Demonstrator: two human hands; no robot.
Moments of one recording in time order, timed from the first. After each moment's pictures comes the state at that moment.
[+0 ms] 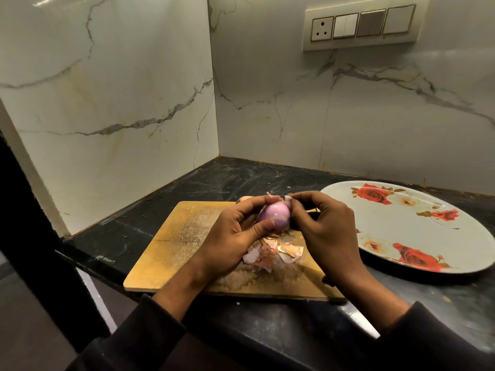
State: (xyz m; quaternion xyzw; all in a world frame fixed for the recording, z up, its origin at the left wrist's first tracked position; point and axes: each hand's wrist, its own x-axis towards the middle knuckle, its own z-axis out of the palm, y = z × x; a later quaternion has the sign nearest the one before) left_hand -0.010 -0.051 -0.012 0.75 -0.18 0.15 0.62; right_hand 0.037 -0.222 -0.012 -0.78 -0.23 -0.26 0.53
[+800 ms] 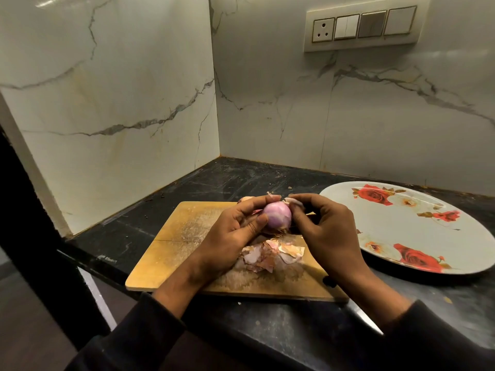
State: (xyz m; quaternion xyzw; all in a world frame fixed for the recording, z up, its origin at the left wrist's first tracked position) left_hand -0.007 -0.044 -0.015 0.72 -0.18 0.11 0.67; right_hand 0.040 -0.224 -0.017 -0.78 -0.24 -0.23 0.54
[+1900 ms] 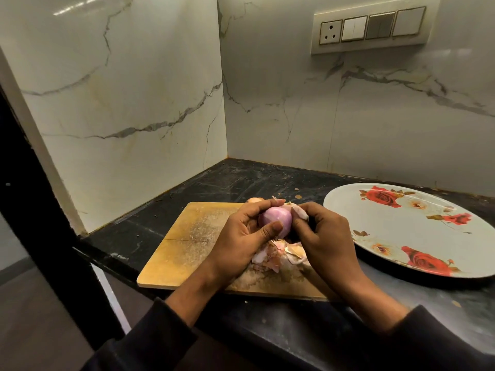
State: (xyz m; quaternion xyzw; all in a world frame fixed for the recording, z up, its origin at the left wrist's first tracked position) left_hand -0.012 -0.056 -0.021 0.69 -0.15 0.16 0.69; right_hand 0.033 -0.215 -0.023 -0.79 -0.25 -0.20 0.53
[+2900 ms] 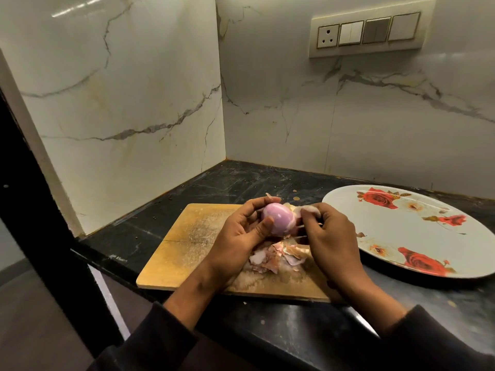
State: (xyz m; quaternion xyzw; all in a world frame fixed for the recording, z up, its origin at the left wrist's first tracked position) left_hand -0.016 -0.055 -0.019 0.64 -0.12 0.11 0.75; right_hand 0.039 -0.221 -0.022 -0.80 -0.15 -0.17 0.56
